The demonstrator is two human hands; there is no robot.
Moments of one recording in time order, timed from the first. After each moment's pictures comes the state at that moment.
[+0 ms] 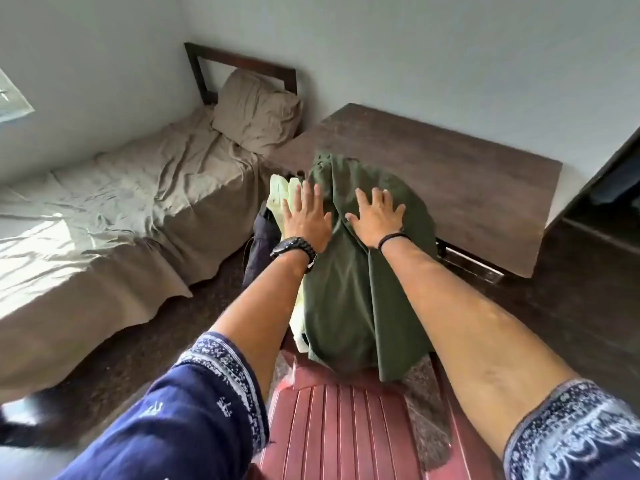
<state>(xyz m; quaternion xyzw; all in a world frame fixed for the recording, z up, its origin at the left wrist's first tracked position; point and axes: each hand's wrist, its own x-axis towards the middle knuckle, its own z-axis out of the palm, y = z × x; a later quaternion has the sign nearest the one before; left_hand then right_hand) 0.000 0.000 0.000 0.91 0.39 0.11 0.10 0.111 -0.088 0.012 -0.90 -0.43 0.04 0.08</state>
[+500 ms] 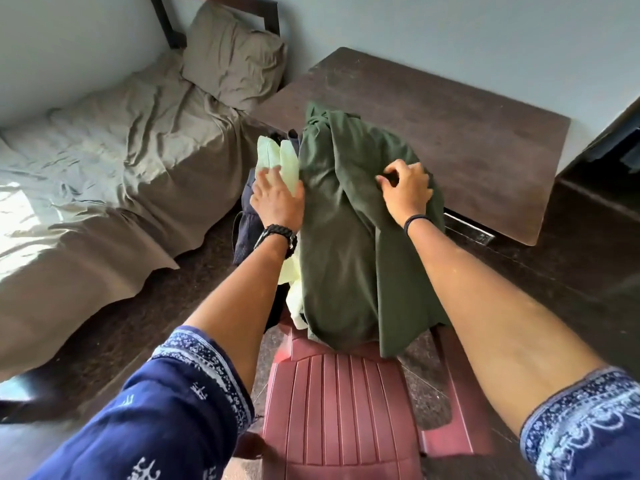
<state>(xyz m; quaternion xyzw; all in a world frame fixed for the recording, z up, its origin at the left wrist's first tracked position) -0.011 0.039 -0.035 0.79 0.51 0.26 0.22 0.148 -0.090 -0.024 -0.90 -0.26 -0.01 0.34</state>
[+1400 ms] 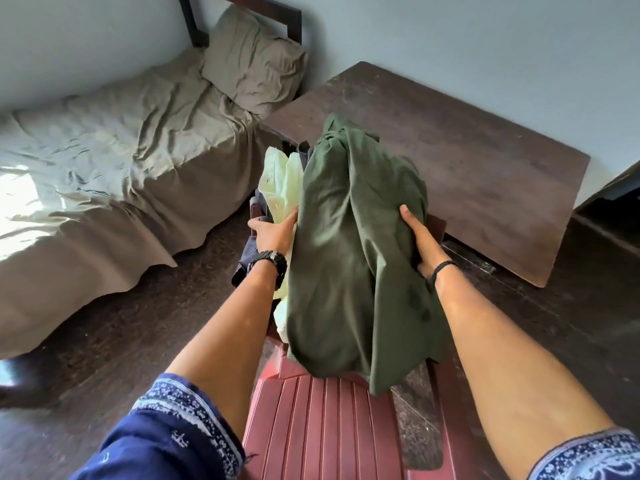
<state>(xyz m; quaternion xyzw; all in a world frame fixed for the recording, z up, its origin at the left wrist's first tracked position) -0.017 0.051 -0.065 0.47 0.60 0.28 0.58 0.178 -0.118 -0.056 -0.63 -0.06 0.48 0.61</state>
